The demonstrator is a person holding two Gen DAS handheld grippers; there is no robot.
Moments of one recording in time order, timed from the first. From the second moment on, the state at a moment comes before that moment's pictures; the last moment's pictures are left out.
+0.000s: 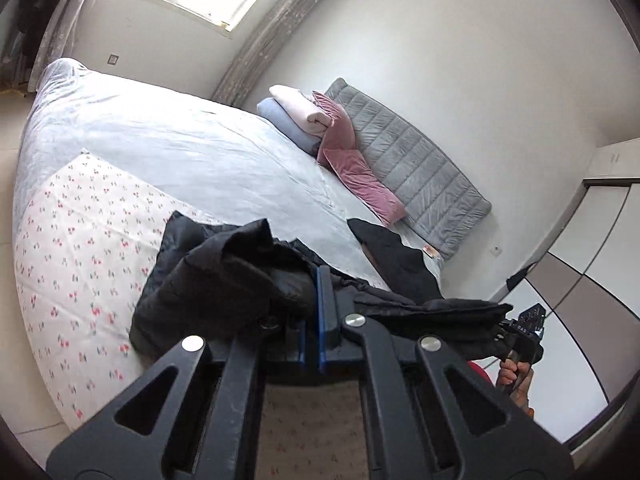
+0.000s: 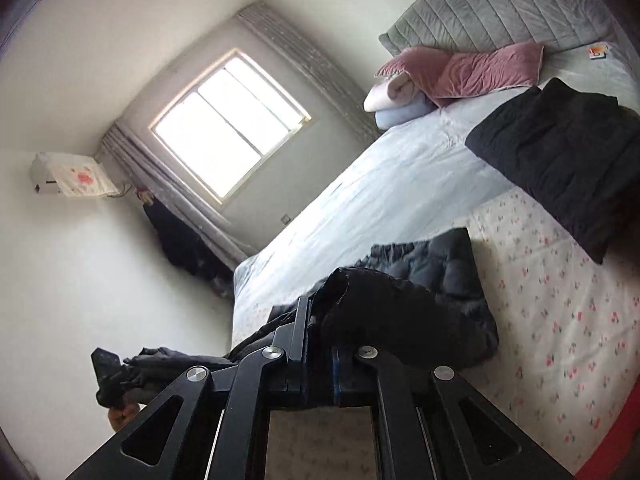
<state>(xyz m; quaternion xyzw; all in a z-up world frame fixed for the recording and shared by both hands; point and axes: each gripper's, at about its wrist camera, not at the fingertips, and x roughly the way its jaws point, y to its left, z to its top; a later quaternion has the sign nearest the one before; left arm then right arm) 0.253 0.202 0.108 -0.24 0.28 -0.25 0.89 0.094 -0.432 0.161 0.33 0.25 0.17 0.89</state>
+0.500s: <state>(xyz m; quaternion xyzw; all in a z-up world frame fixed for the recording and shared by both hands) 0.468 0.158 -0.010 -0.15 0.36 -0.11 0.91 0.319 -0.425 0.018 0.30 0.35 0.04 0.89</state>
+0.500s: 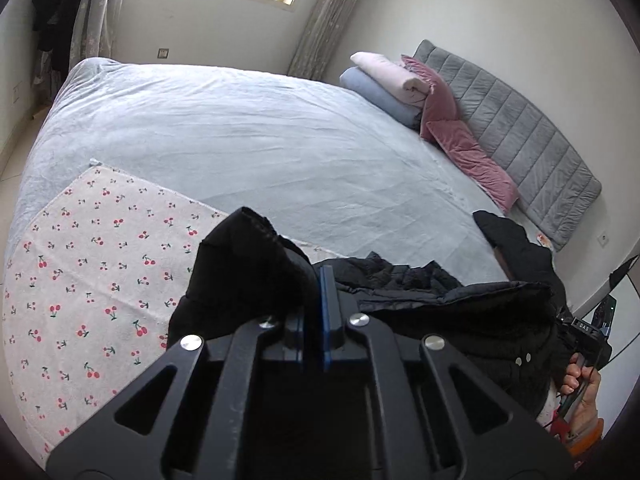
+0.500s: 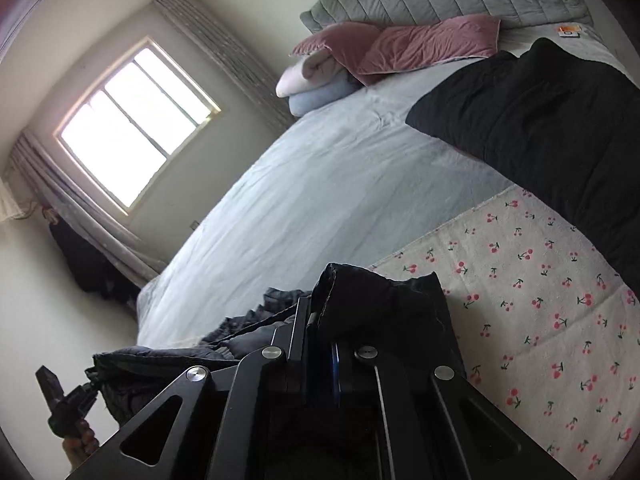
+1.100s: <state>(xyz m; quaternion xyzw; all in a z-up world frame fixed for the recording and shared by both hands) 0.459 0.189 -0.024 -0.08 0.38 -0.09 0.92 0.299 -0.464 0.017 0.26 0.34 0.03 0.90</state>
